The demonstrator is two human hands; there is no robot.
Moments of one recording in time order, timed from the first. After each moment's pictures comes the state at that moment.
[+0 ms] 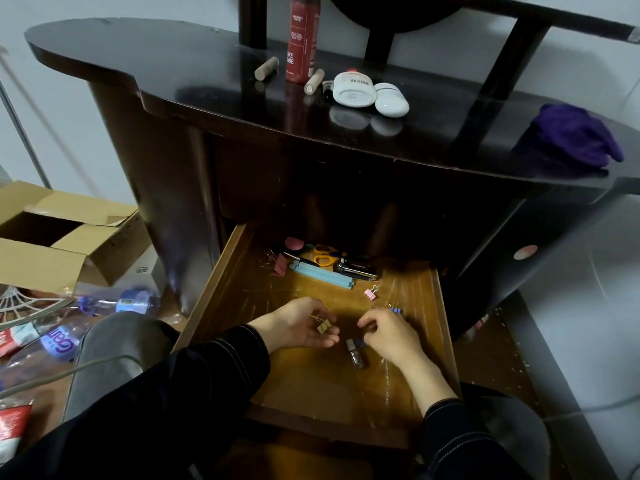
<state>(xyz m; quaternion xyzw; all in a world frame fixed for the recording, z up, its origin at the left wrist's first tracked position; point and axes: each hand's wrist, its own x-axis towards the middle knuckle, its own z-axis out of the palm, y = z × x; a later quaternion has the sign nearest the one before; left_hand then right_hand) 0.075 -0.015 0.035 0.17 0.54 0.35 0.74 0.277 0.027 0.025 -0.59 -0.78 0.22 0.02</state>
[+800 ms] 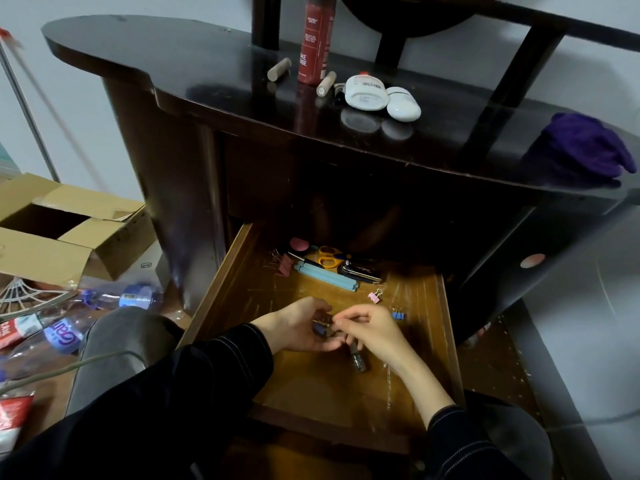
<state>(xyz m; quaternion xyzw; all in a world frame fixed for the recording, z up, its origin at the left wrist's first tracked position) 0.076 -0.014 0.037 0.08 0.49 0.35 0.79 0.252 0.014 0.044 -0.46 -0.70 0.51 0.20</state>
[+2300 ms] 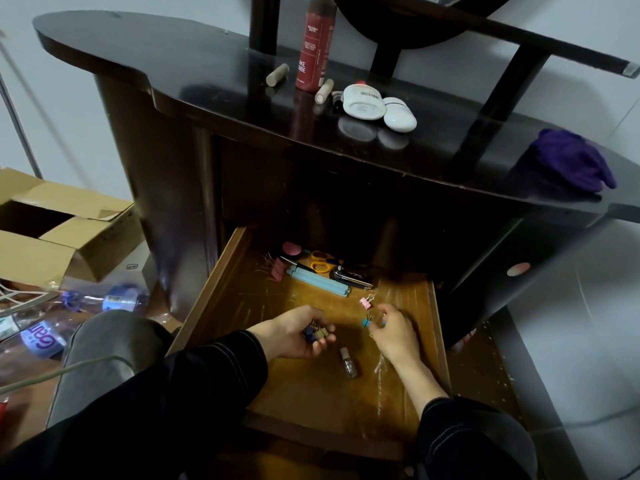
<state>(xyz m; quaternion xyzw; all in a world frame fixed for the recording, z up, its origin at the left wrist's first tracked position) 0.078 -0.012 0.030 0.13 0.52 0.33 0.78 0.278 0.045 0.020 -0.68 -0.70 0.20 0.13</state>
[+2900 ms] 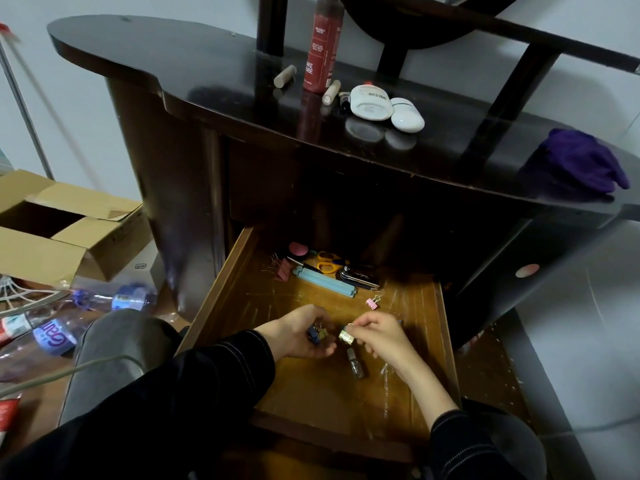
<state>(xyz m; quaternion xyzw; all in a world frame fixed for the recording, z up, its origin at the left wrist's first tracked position) 0.078 -0.013 0.030 0.06 0.53 0.37 0.76 0.263 0.025 0.039 -0.55 -0.67 0.47 0.16</state>
